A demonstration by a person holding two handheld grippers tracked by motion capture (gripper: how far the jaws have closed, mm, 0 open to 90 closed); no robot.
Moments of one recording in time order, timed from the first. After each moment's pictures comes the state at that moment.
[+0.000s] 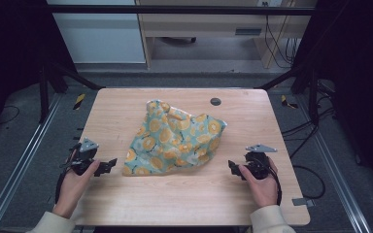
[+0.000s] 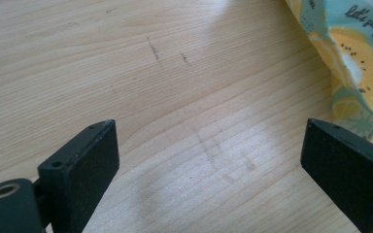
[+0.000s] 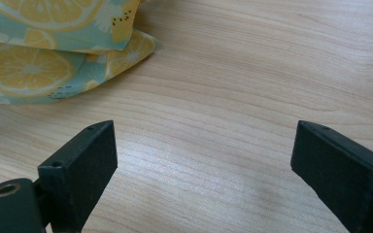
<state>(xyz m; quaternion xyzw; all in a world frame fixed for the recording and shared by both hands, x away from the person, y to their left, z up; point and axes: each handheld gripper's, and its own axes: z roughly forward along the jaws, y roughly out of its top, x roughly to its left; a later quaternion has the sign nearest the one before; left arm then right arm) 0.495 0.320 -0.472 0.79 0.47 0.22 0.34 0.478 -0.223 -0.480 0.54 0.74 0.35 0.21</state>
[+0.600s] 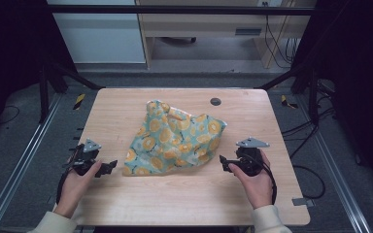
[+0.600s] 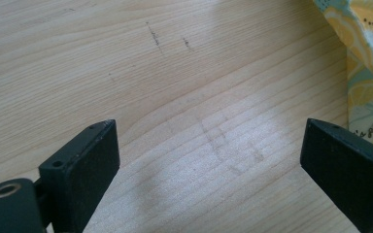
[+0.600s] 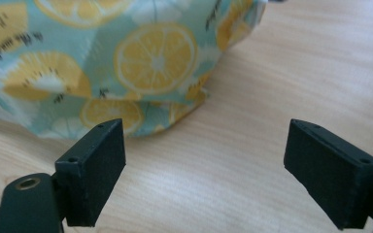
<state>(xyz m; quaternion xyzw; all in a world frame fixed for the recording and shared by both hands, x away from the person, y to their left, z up) 0.497 0.317 -0.478 0.80 0.46 0.22 0.31 0.471 -0.188 -0.435 0.49 0.75 0.37 0.23</state>
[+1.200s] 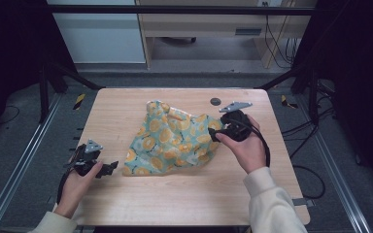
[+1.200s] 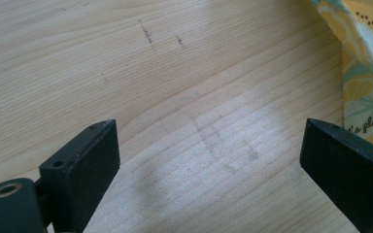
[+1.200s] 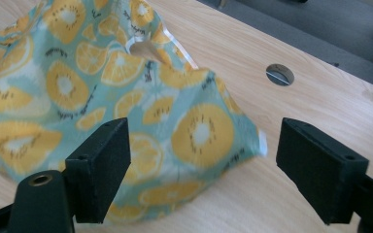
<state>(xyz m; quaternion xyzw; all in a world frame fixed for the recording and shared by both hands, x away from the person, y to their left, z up) 0.497 0.314 -0.479 0.81 0.45 0.22 0.30 0.527 -0.146 -0.348 0.42 0.80 0.34 0.24</state>
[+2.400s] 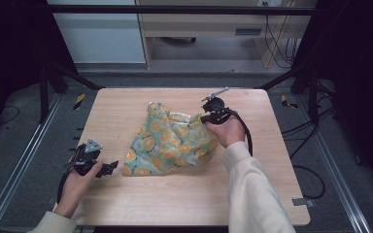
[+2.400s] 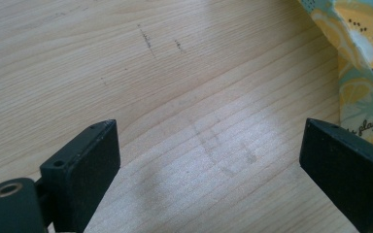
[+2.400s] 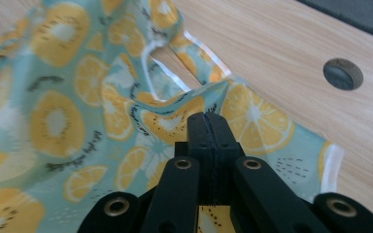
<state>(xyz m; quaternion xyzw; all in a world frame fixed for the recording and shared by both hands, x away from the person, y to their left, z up) 0.497 0.314 -0.477 0.81 0.45 0.22 0.31 0.591 -0.109 -0.367 0.43 0.83 0.32 0.16</state>
